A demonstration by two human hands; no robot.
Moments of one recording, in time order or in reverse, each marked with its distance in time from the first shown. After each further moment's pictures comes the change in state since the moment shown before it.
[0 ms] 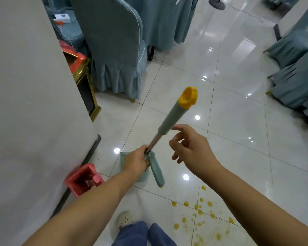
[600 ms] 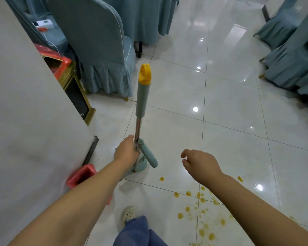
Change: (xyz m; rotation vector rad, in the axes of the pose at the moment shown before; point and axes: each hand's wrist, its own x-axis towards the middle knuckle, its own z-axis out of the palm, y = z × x) left_hand -0.001 0.022 0.001 0.256 0.051 -0.083; right_hand -0.042 0.109 -0.021 -0.809 -0.102 0.144
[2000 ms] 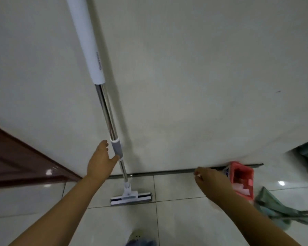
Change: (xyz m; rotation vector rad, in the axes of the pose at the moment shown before) left_hand -0.851 -0.576 -0.056 -0.427 1.052 -0.863; right_hand -0.524 -0.482 0.241 -0.340 -0.124 -1.099
